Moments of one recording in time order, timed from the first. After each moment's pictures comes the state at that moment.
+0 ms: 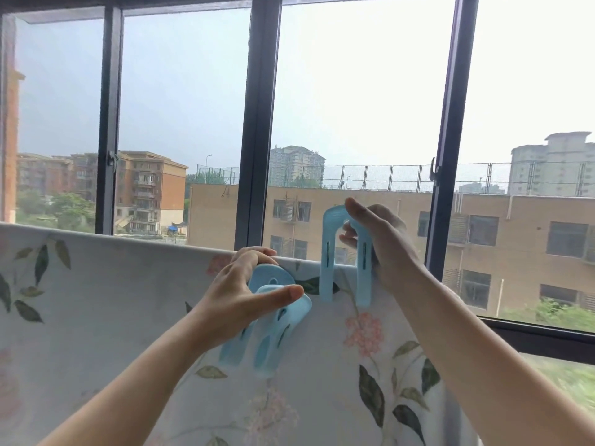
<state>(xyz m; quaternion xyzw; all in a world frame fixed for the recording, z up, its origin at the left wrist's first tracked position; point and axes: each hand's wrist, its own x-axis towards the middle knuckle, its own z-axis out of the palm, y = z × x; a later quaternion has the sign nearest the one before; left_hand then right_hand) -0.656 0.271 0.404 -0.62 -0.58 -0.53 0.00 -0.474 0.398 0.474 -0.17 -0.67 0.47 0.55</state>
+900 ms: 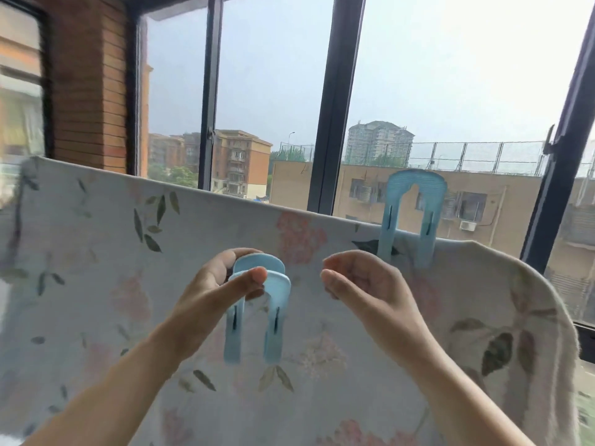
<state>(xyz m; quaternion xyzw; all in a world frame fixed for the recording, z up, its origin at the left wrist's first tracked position) -0.650 0.165 0.347 -0.46 -0.56 -0.68 -0.13 -0.478 0.311 0.376 -0.02 -0.80 0.43 0.42</state>
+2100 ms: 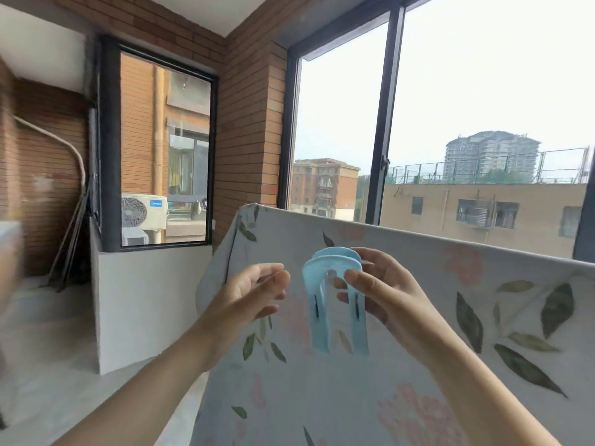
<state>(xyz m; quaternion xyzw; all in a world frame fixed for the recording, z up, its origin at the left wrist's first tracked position) -1.126 -0.109 0.359 -0.37 -0.66 -0.65 -0.03 -1.027 0.097 0.381 0.09 -0.75 0.60 0.26</state>
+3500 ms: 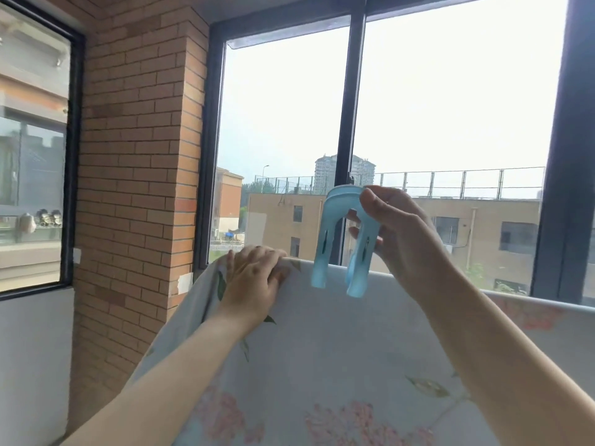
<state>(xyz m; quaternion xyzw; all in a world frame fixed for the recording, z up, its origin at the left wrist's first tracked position) -1.560 -0.001 0.399 -0.52 -0.70 -0.41 0.27 -1.348 0.059 0.494 -0.01 -0.69 0.55 0.48</state>
